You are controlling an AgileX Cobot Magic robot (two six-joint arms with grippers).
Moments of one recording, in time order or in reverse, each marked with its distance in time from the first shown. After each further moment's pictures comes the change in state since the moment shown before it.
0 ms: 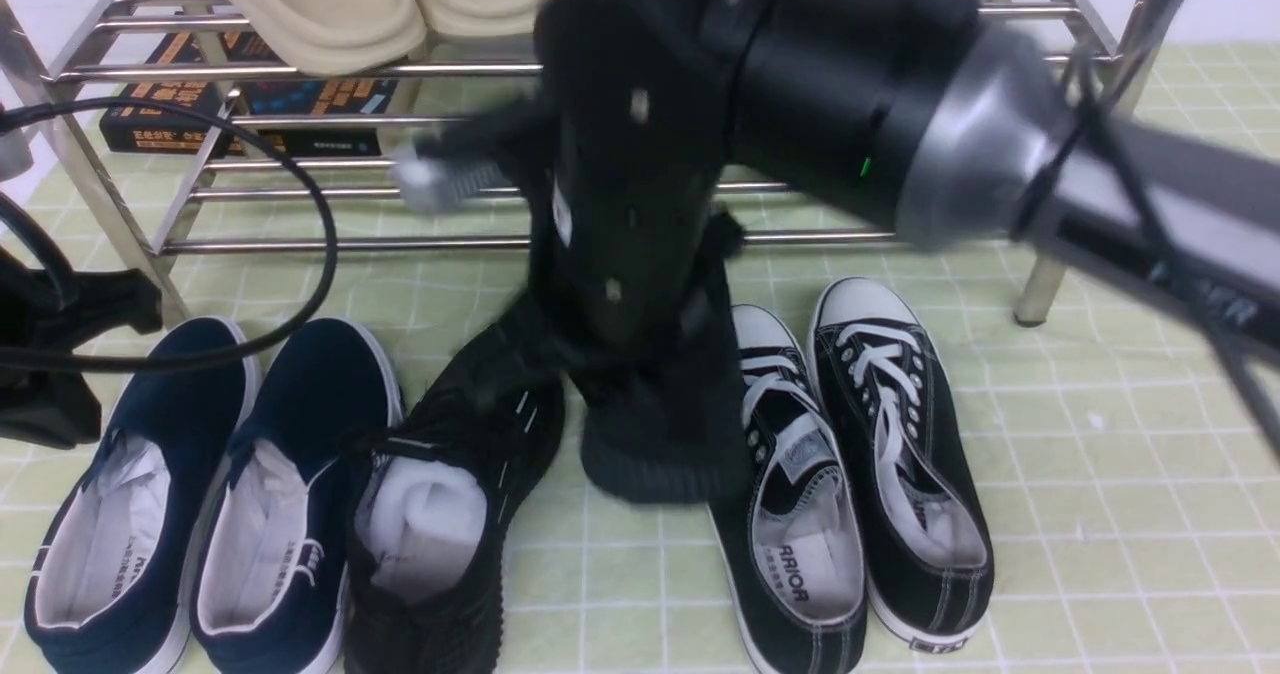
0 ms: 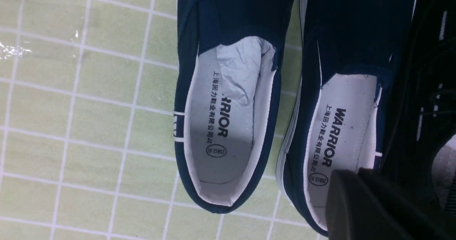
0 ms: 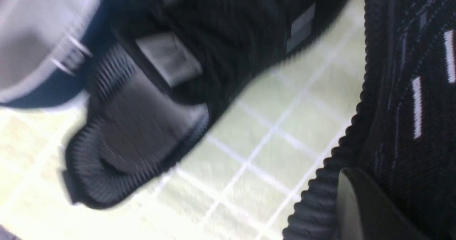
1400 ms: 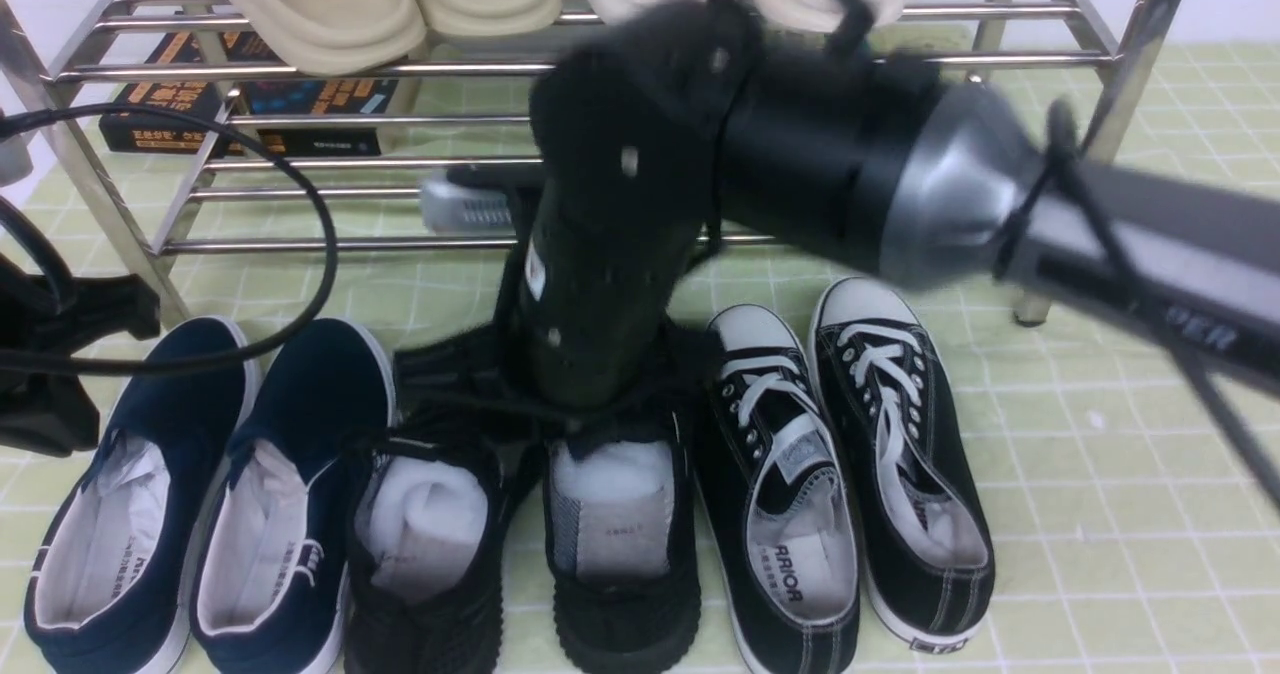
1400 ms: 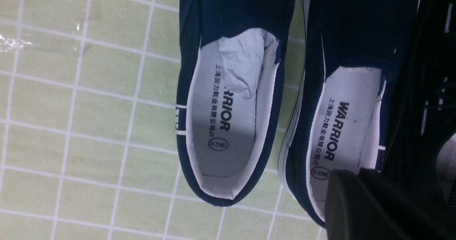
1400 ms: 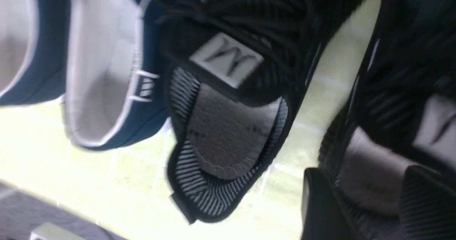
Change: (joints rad) right arm -0.003 -0.002 -0.048 0.152 -0.028 0.243; left arm 0.000 0.000 0.000 0.002 0.017 0.000
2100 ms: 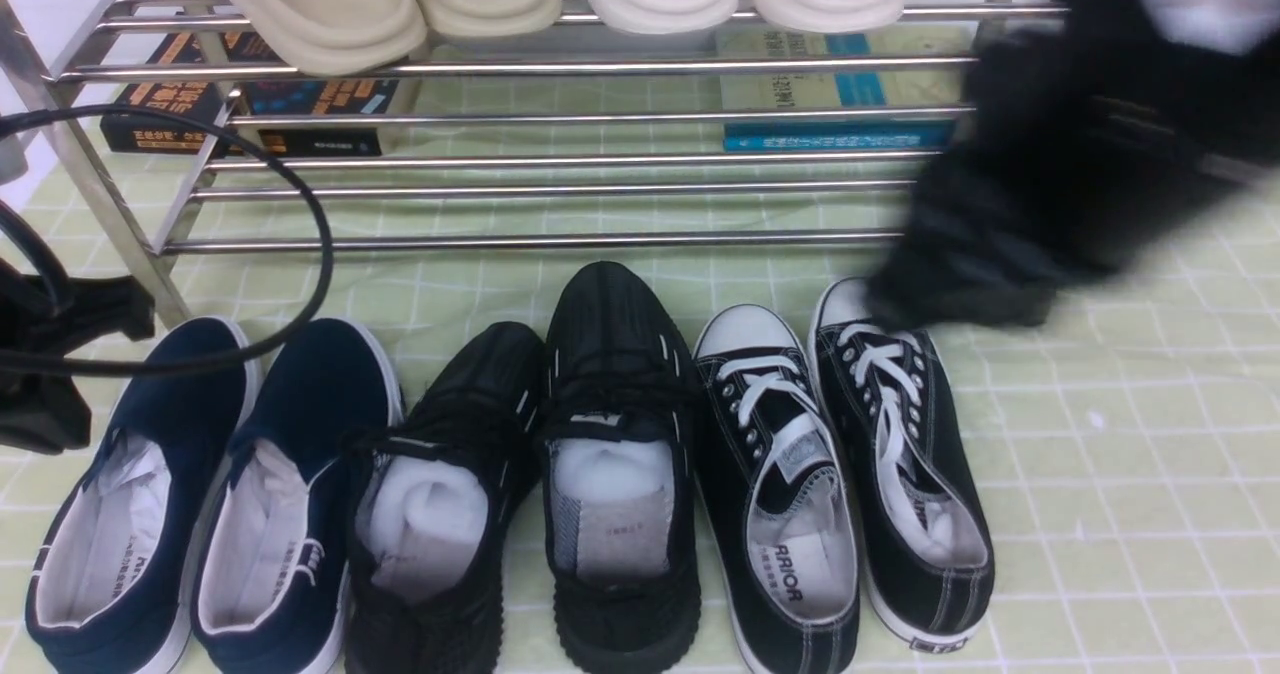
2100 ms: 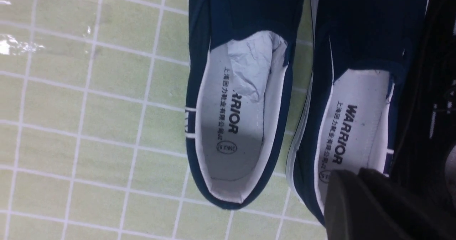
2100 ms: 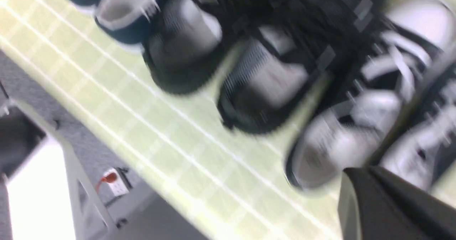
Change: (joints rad) right arm -0.089 -0.716 0.471 -0.015 0.029 -0.409; left arm 0.000 0.000 0.000 0.020 -0.013 0.000
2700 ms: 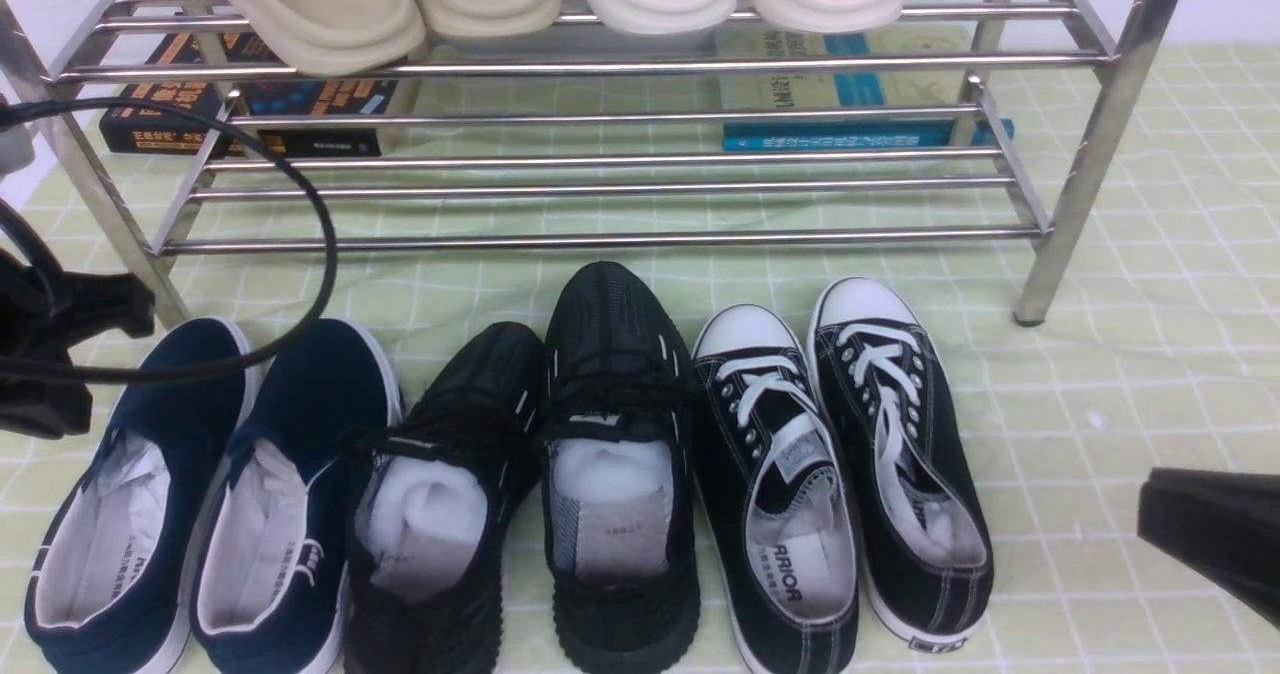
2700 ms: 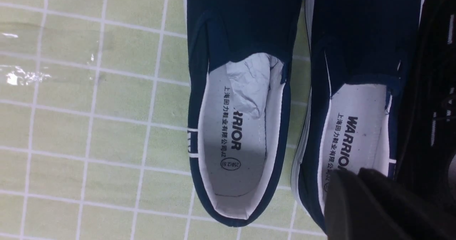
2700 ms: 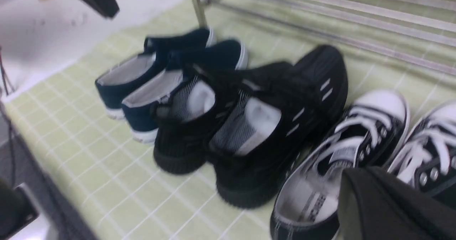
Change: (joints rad) right arm -0.001 -0.769 1.005 -0.060 -0.905 -0.007; left arm 0.000 0.000 0.000 0.005 -0.028 0.057
